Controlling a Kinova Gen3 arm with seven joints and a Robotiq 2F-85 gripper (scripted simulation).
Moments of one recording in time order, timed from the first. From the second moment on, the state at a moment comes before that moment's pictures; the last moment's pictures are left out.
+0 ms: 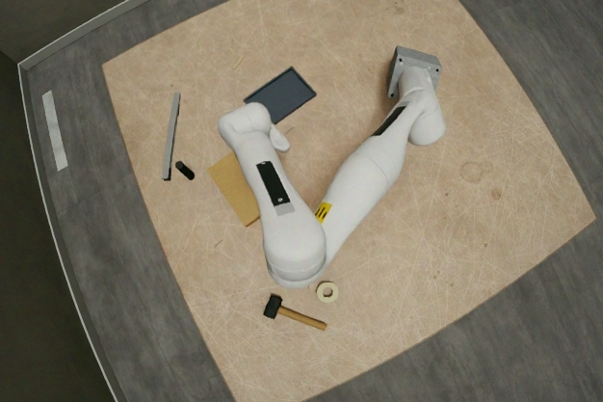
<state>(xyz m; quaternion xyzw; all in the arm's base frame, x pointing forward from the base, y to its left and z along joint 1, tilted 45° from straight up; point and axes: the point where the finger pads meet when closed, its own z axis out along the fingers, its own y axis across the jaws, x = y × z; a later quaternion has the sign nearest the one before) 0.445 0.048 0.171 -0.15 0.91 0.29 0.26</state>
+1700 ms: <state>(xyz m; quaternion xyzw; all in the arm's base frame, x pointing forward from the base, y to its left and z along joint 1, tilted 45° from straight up) 0.446 0.050 0.169 -0.15 0.91 0.29 0.26</state>
